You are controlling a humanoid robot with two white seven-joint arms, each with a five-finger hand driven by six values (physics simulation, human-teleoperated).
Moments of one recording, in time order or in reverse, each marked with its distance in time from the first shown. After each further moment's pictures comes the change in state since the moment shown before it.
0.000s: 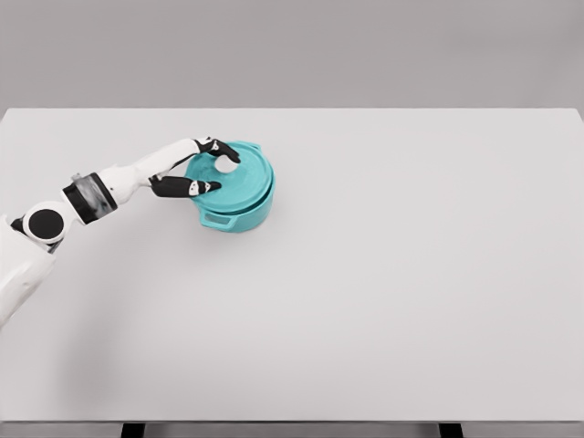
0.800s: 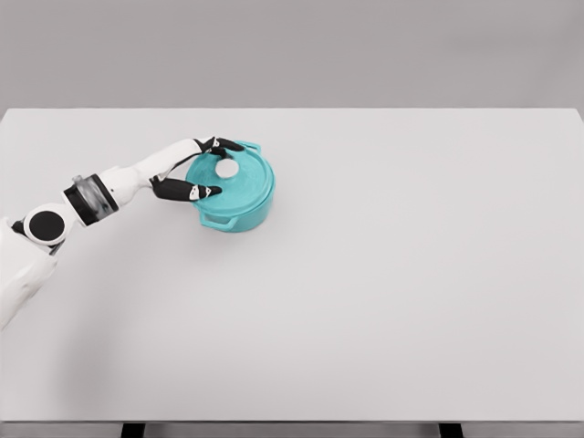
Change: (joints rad) left arm 0.003 0.001 0.001 -0.009 0.016 0.001 0.001; right arm 0.000 0.000 0.000 0.000 0.000 0.000 0.000
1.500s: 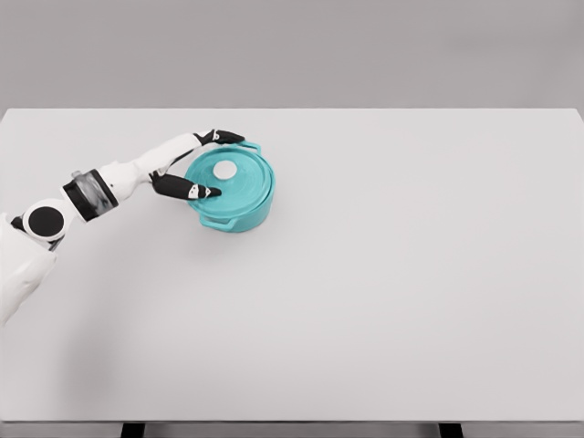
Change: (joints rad) left arm -0.012 -0.002 0.001 -0.001 0.006 -0.001 0.000; right arm 0.000 0.000 0.000 0.000 0.000 0.000 0.000
